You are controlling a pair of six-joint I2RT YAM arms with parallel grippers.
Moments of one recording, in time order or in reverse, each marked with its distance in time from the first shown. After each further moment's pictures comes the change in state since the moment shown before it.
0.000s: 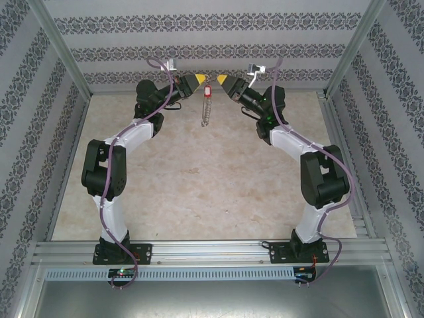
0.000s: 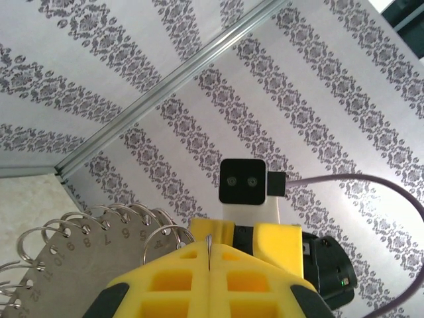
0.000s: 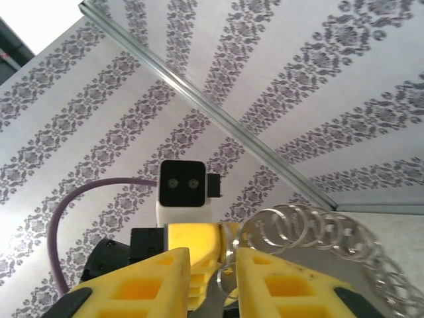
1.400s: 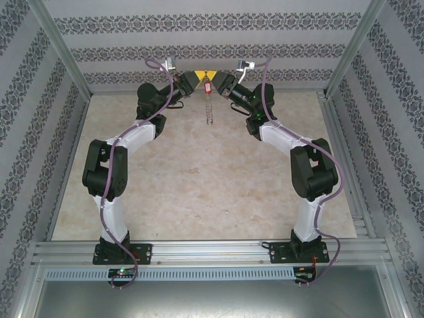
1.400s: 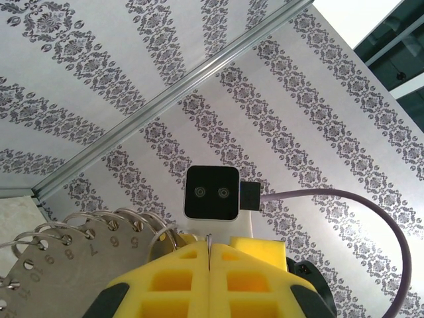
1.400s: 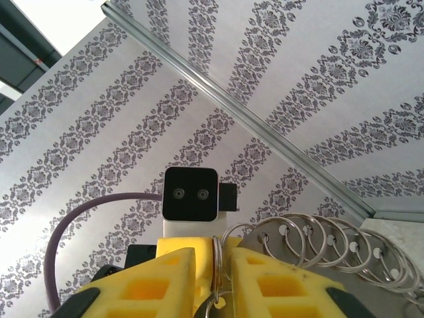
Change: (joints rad) left arm -0.021 0.000 -0.013 0.089 -0.077 -0.079; right arm 0.046 0.108 0.121 0.053 0.015 0.066
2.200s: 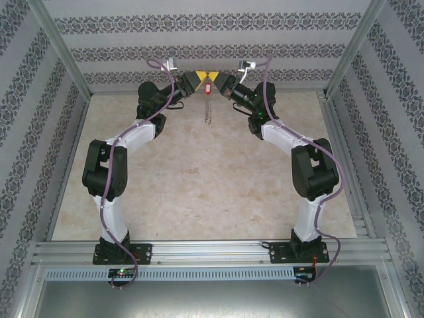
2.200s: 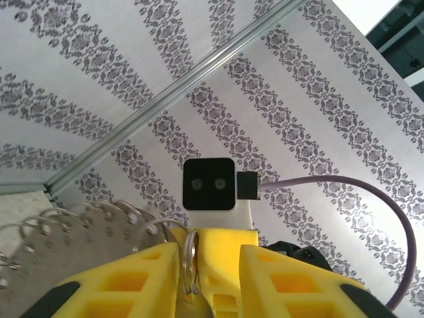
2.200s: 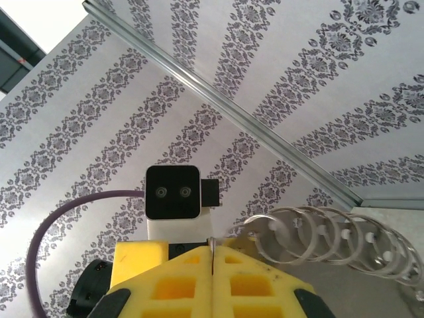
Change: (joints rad) left arm 0.000 0.000 0.008 -0.065 0.024 0.063; right arm -0.029 0.000 0.003 -0.055 -0.026 -0.002
